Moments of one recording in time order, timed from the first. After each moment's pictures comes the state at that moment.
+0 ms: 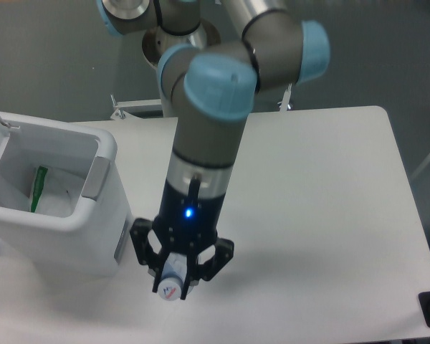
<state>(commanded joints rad) 2.36 -1.96 -1.11 -0.98 1.02 0.41</state>
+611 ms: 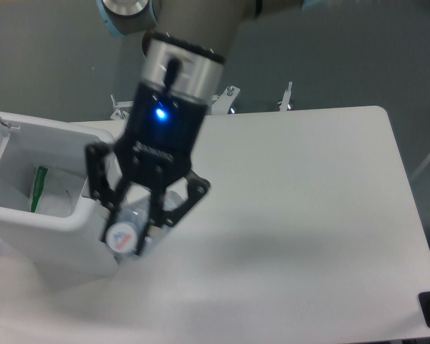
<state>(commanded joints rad) 2.29 -1.85 -1.11 -0.96 0.92 0.36</state>
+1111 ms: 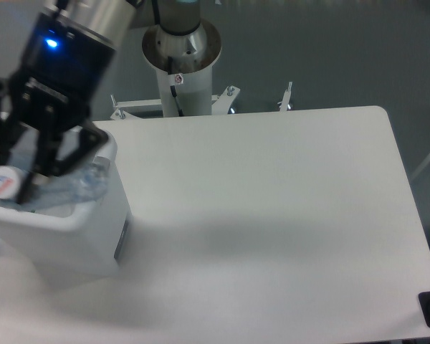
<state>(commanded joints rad) 2.17 -1.79 -1.14 -0.96 0.92 0.28</state>
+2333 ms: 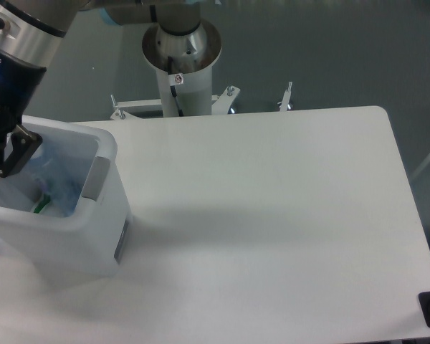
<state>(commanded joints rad) 2.11 -1.76 -1.34 -0.90 0.93 0.30</state>
